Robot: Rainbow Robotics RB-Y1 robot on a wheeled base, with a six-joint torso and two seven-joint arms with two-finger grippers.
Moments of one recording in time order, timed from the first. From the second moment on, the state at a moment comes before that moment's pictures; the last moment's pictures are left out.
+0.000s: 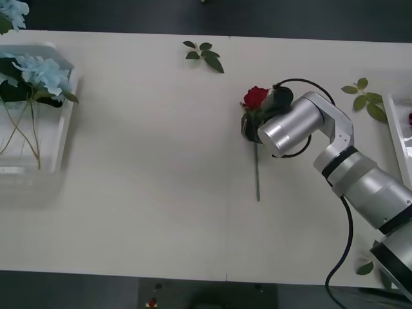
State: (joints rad) right arm -0.73 -0.36 0.55 -1.17 -0.30 1.01 0.75; left arm -0.84 1.22 -0.18 -0.65 1.46 1.12 -2.72
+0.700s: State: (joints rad) right arm -0.73 -0.40 0.58 -1.16 -0.33 0.97 0.75; left arm -0.64 1.21 -0.20 -0.62 1.67 1.22 -2.72
